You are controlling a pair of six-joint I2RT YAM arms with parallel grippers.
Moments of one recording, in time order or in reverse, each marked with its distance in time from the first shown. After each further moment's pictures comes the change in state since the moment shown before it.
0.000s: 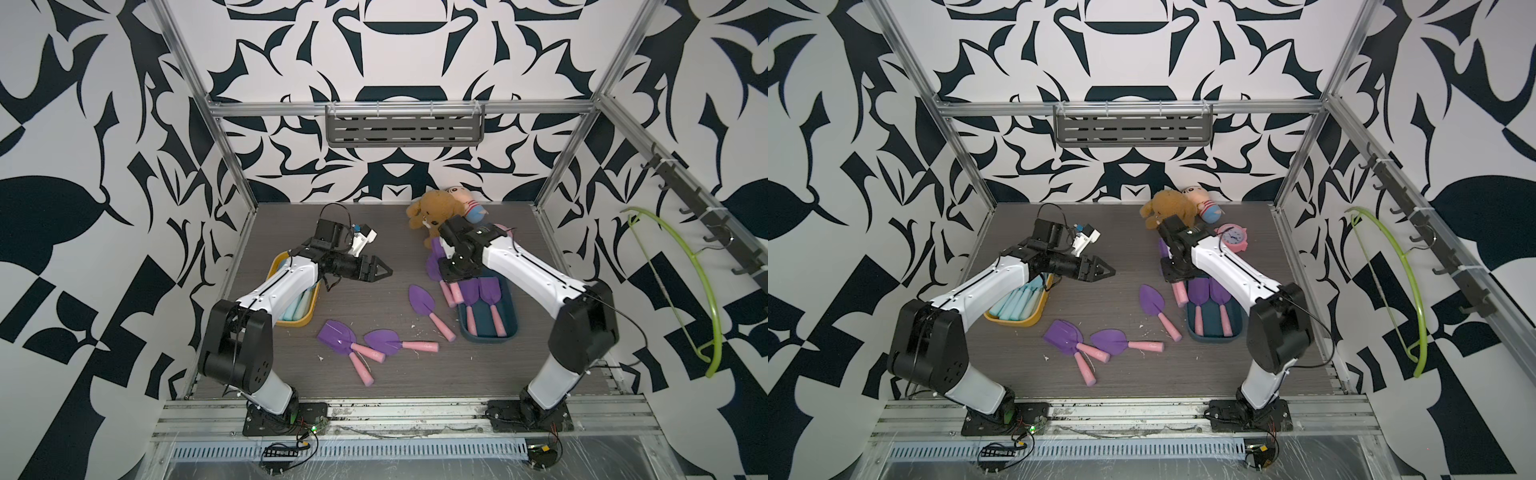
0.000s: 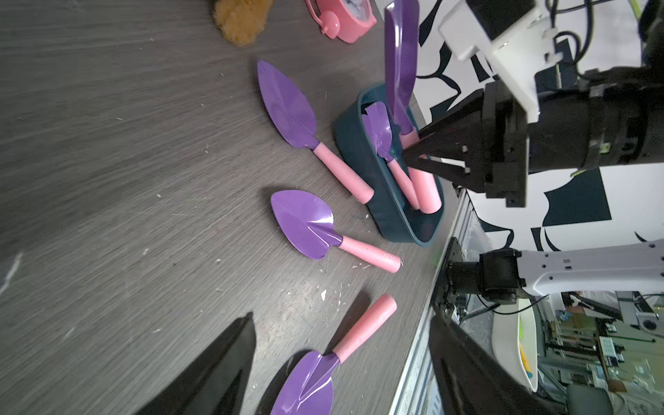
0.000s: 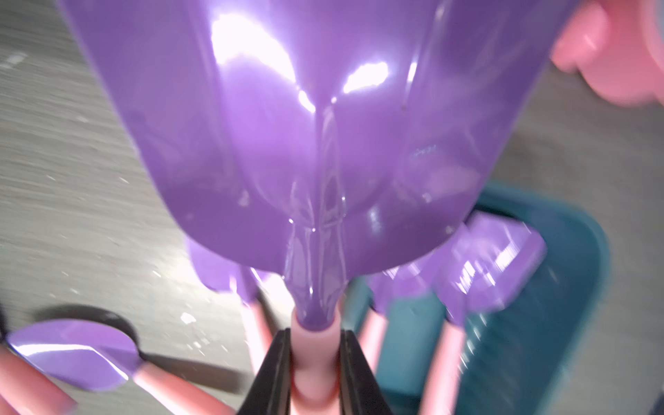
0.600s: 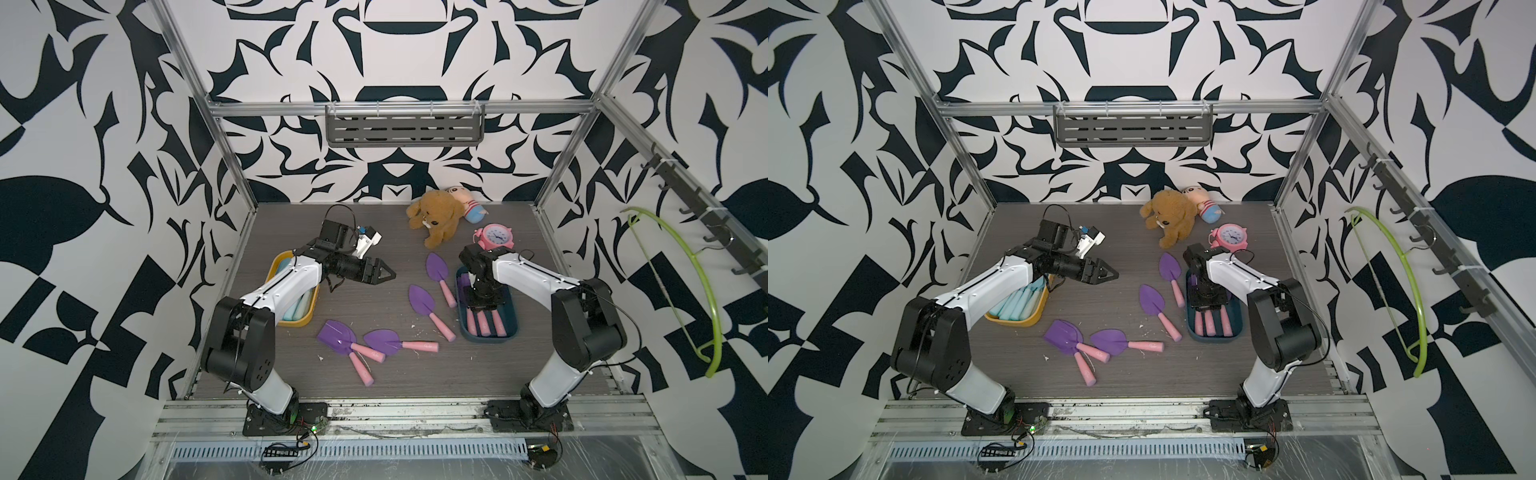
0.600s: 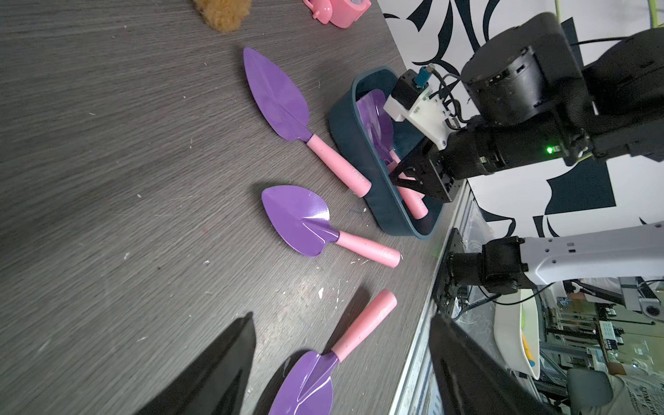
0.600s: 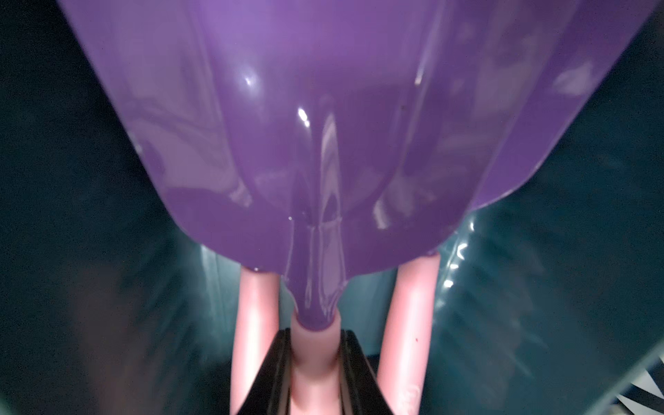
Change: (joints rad) left arm -0.015 0.012 0.006 -0.004 -0.003 0.019; right arm -0.118 0.052 -0.277 0.053 0.025 0.035
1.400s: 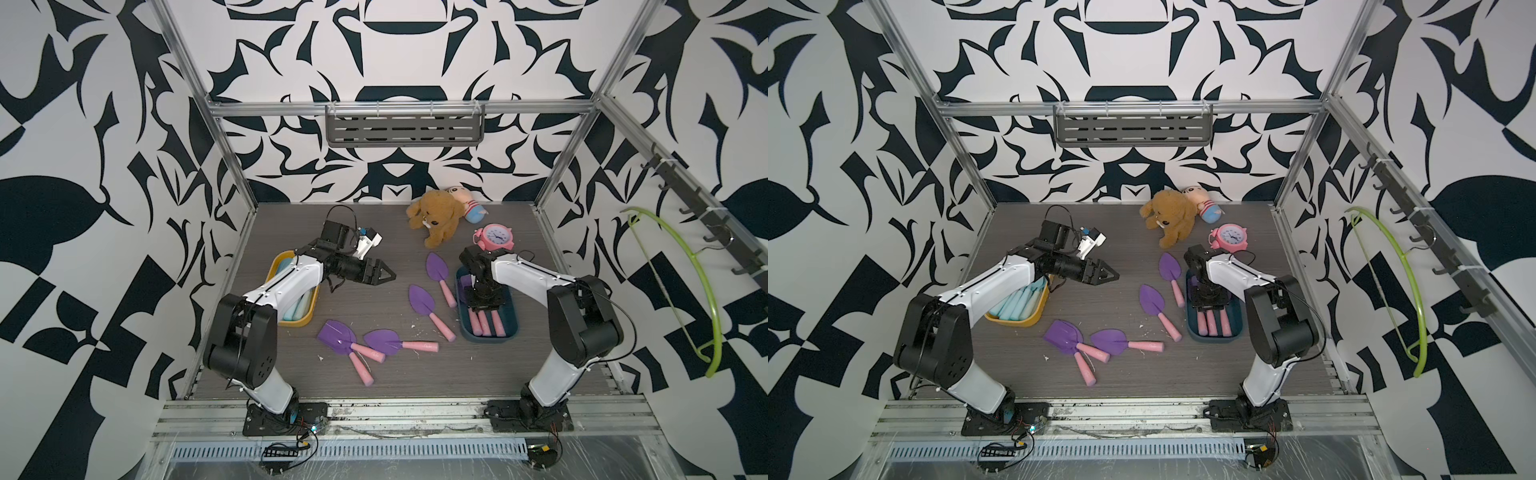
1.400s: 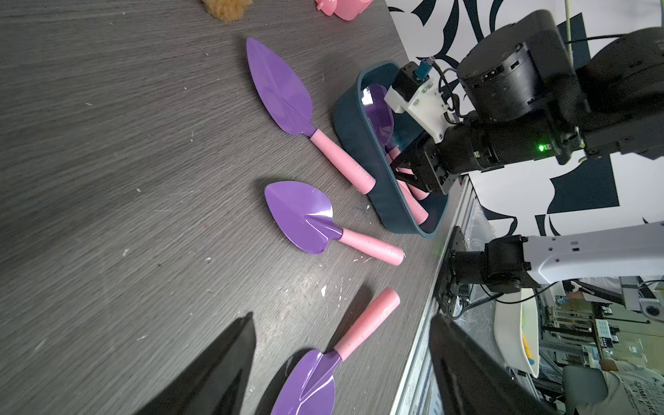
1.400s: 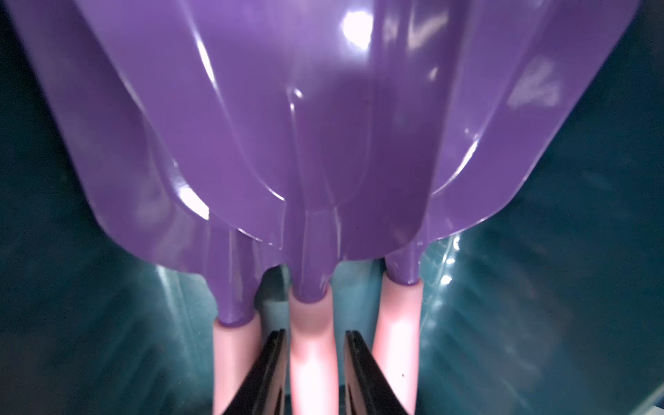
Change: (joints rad) left arm 0.000 0.019 0.001 -0.004 -0.001 0.003; right arm -0.011 0.016 -0.018 0.035 0.041 0.024
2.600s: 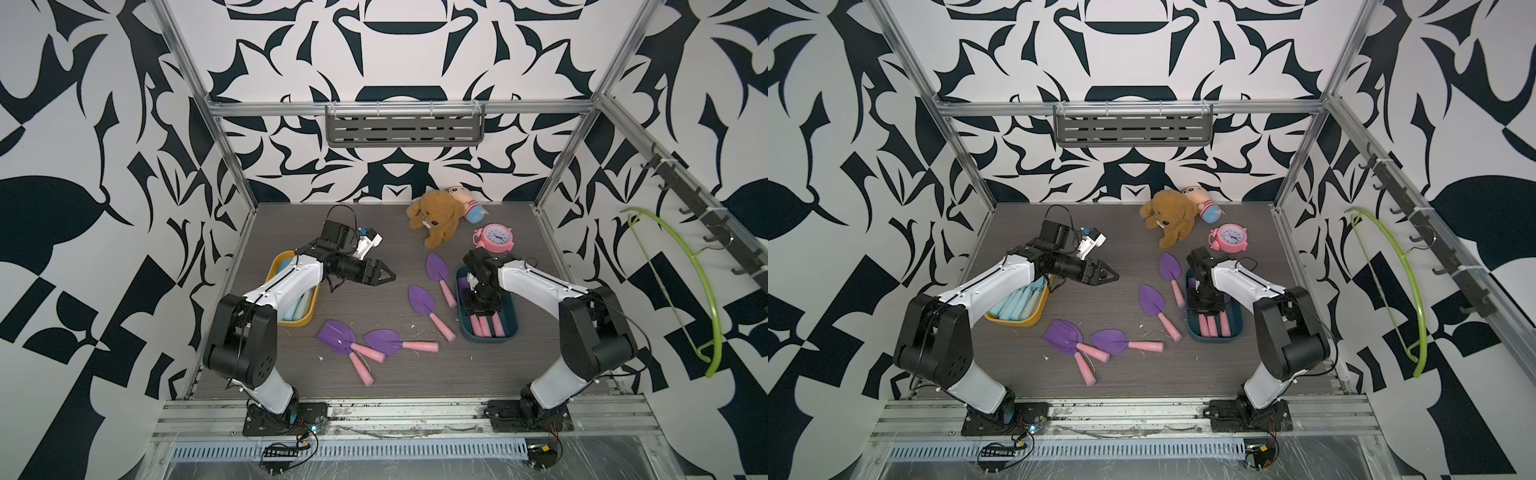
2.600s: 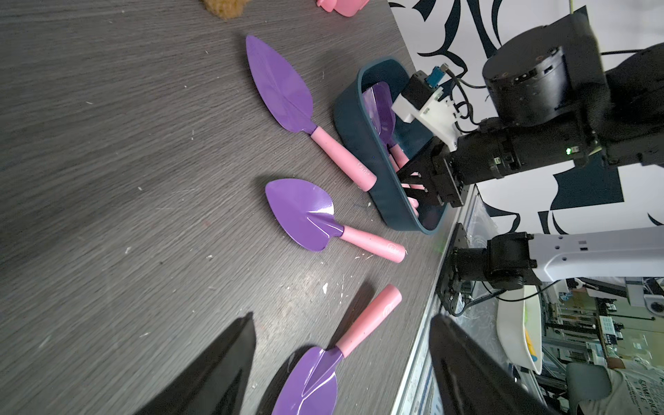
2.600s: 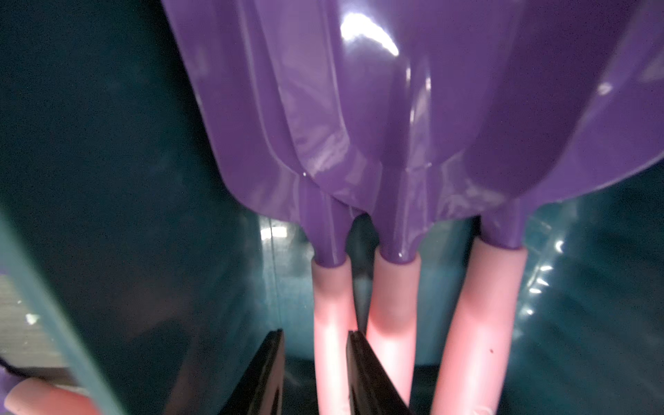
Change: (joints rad) left arm 0.000 0.000 0.006 -0.020 -0.005 0.020; right arm 0.000 -0.089 -0.078 0.066 -0.204 0.049
